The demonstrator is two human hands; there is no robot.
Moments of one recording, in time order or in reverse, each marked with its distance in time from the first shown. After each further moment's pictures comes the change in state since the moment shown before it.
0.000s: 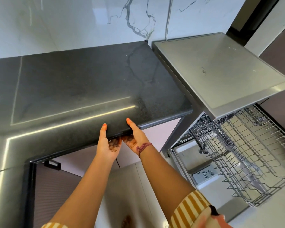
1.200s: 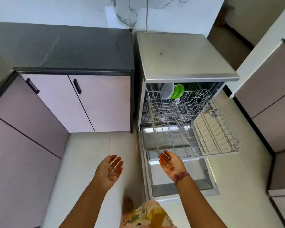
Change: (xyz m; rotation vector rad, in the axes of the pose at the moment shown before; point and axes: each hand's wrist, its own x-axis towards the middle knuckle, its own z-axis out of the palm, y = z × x) left_hand -0.281 -0.474 -0.087 0.139 0.120 -0.054; right_hand -0.276 -0.136 -0.539 -0.134 0.192 0.081
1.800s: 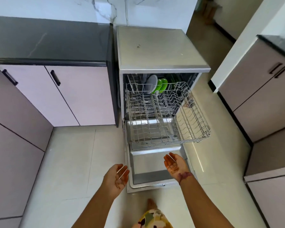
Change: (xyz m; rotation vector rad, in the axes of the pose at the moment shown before) left_hand -0.041 -0.168 0.052 -0.004 0.012 -0.122; right_hand -0.024 -0.056 -0.171 0.092 0.103 -0.010
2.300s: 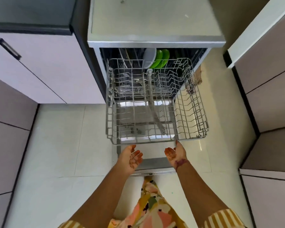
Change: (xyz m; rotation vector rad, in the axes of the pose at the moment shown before) left_hand 0.130 -0.043 0.181 0.062 0.071 -0.128; right_hand 0.136 -0.117 -0.012 -0.076 0.221 0.146
